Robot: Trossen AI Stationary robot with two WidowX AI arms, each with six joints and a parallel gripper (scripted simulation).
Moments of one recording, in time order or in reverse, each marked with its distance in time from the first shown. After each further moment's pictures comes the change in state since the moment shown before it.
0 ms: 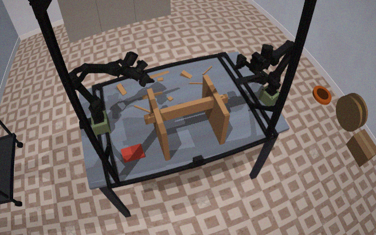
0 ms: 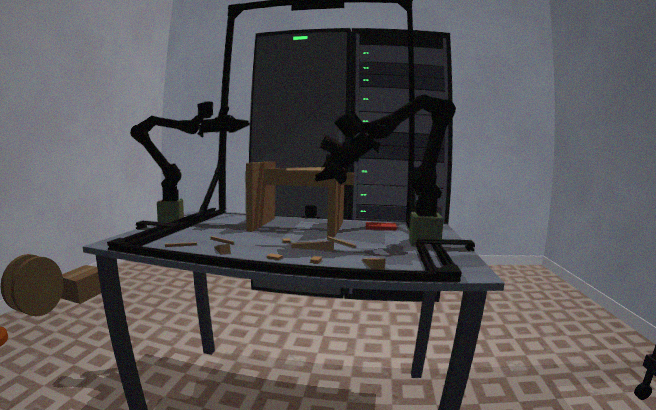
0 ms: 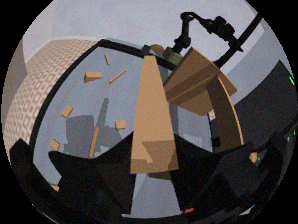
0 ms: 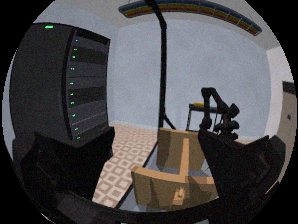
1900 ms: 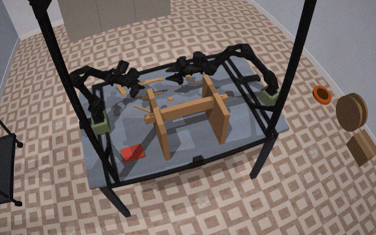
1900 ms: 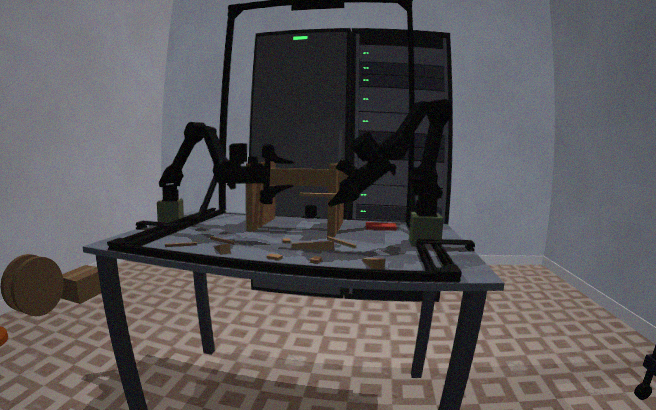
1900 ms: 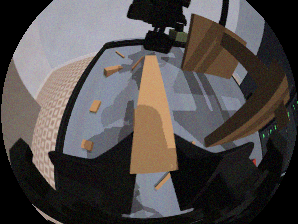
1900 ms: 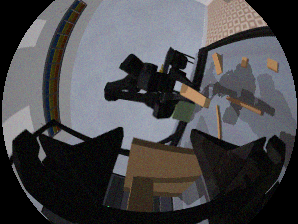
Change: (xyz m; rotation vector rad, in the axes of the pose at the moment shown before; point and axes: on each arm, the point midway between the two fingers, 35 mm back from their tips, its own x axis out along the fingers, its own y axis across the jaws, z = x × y) left arm -0.003 0.076 -0.064 0.380 0.007 0.145; right arm 0.154 -0.362 -0.200 1.332 -0.178 -0.258
